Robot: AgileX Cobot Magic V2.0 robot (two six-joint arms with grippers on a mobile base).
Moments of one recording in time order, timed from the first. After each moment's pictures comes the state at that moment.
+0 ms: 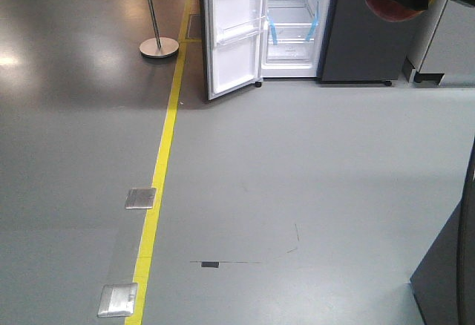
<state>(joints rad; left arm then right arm) 0.05 -0.01 0.02 0.35 0.13 -0.41 0.02 1.38 -1.57 0.63 0.84 -0.57</state>
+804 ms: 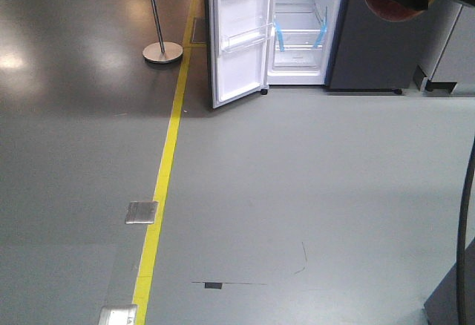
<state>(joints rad) 0.05 -0.01 0.02 0.35 0.13 -0.41 0.02 1.38 -1.57 0.63 0.84 -0.57</state>
